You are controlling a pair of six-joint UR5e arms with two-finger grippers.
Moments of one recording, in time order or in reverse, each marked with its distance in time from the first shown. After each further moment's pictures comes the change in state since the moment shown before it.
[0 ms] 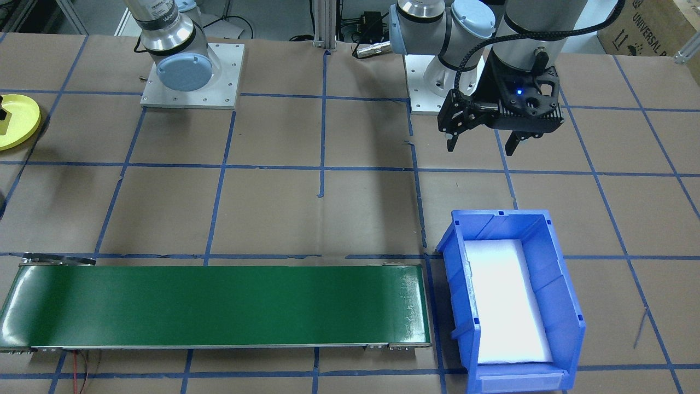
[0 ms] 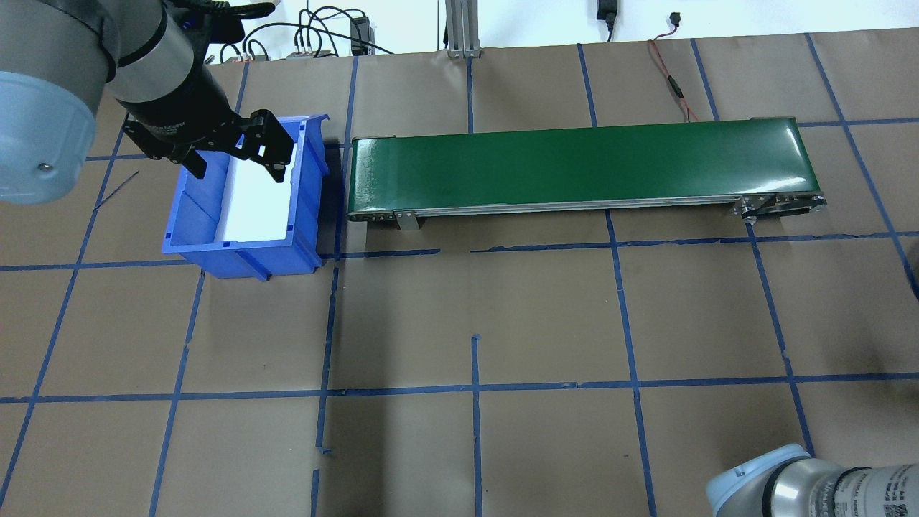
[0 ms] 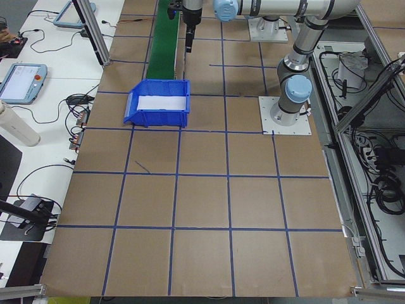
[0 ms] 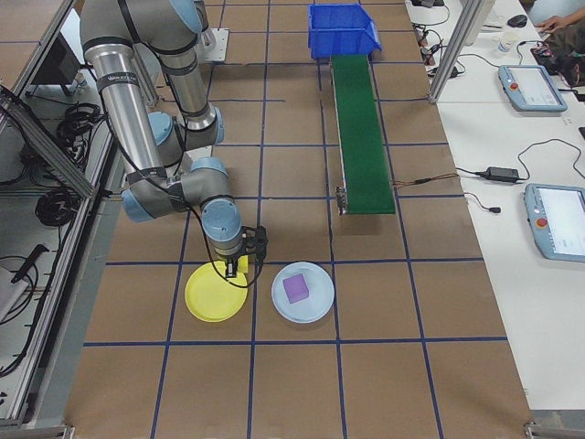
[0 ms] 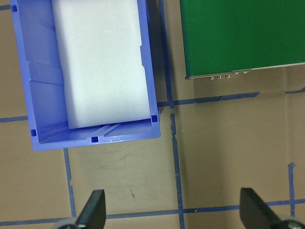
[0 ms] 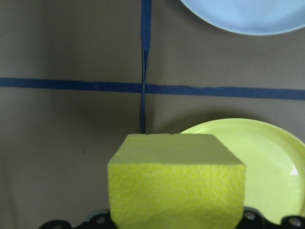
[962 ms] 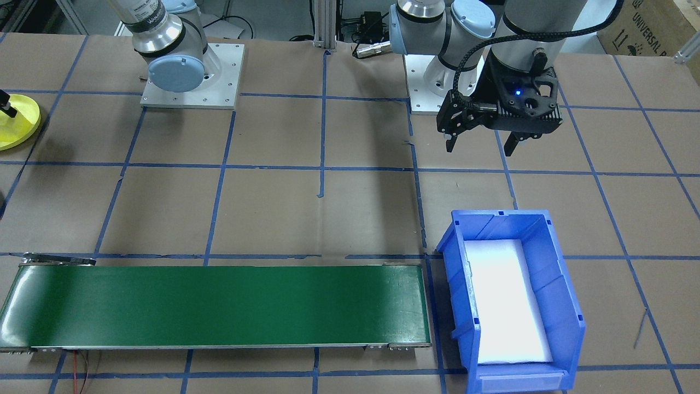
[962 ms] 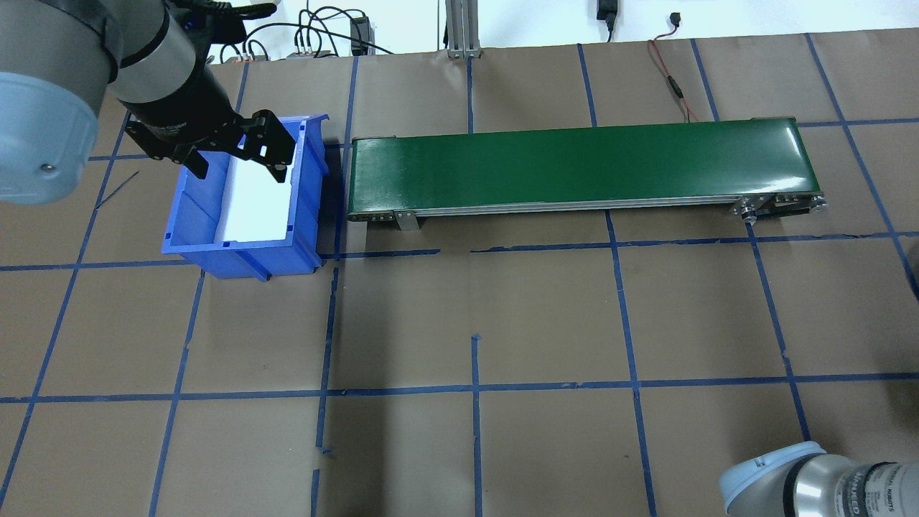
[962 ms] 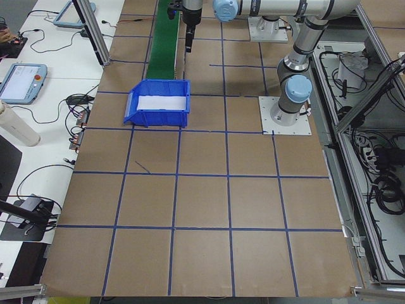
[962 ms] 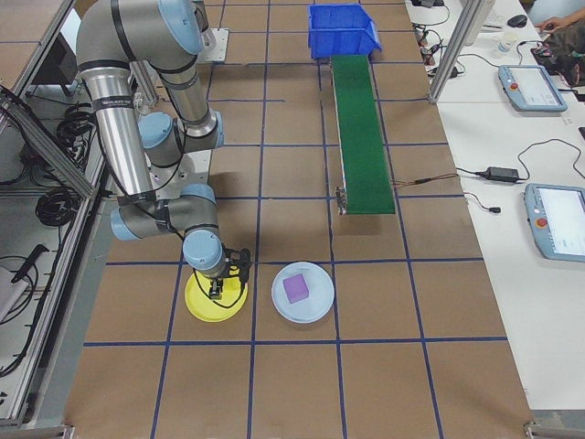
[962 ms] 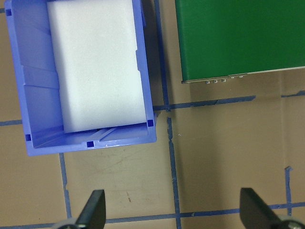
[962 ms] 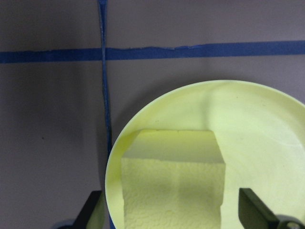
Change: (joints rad) left arm -0.001 -0.001 -0.001 0.001 -0.001 -0.001; right arm -0.072 0.082 0.001 -0.065 0.010 -0.008
